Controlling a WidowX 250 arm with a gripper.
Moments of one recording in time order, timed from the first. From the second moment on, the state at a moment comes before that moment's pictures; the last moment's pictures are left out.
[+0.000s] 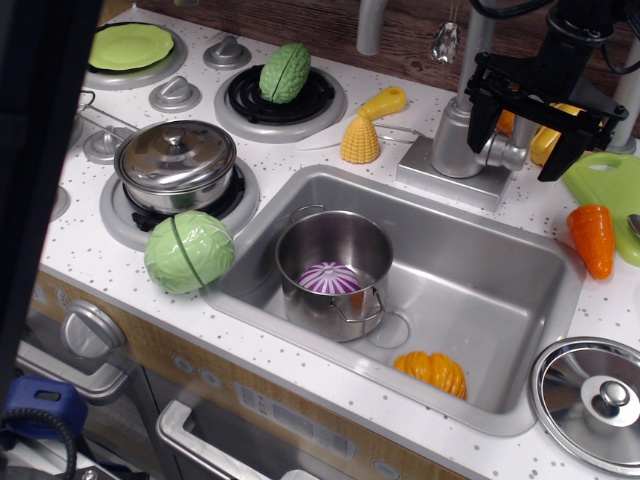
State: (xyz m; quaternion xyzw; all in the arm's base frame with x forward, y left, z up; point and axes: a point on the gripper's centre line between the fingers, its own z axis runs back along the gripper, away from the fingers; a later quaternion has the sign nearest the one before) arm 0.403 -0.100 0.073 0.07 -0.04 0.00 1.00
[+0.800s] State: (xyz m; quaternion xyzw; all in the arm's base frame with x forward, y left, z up) arm 0.423 -0.103 0.058 0.12 -0.11 0.01 0.99
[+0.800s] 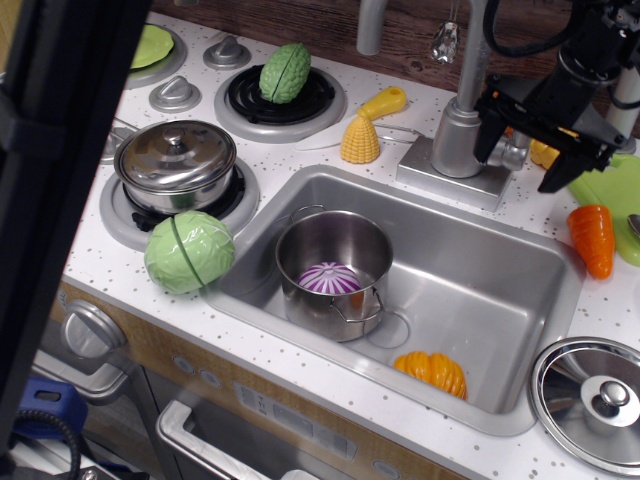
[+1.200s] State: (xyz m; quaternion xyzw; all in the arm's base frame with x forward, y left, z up) arm 0.436 -0.095 0.070 0.14 -0.15 0.01 0.98
